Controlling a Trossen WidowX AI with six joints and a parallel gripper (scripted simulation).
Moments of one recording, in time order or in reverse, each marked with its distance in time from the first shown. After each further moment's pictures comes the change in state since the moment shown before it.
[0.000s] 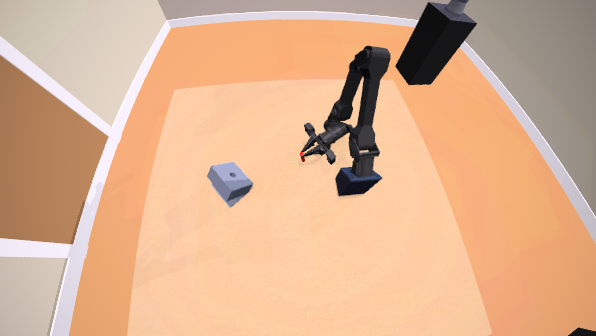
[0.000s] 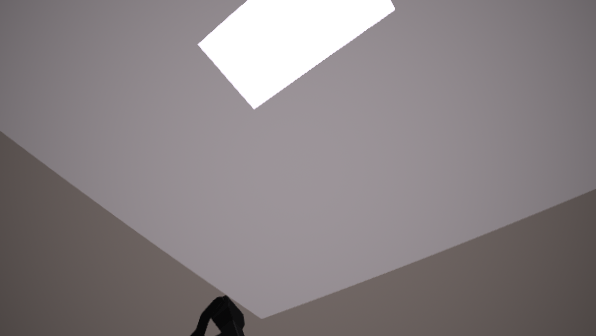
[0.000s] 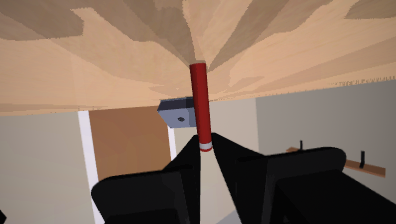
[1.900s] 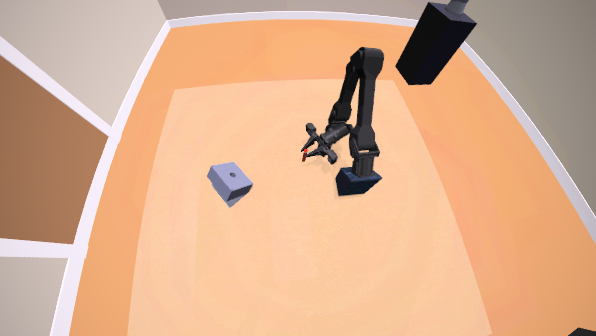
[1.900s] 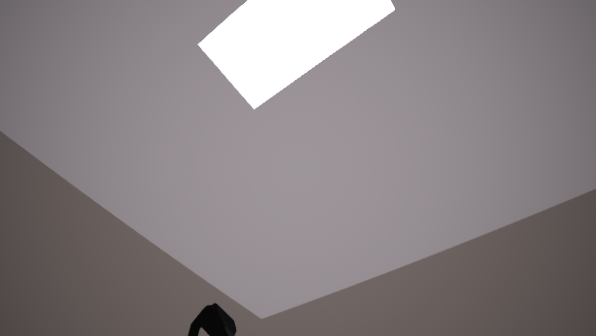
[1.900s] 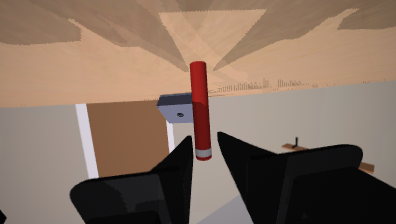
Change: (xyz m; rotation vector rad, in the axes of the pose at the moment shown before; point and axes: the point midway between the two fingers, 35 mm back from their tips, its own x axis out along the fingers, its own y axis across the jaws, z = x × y) arm -0.005 -0.001 0.003 -0.022 0.052 -0.001
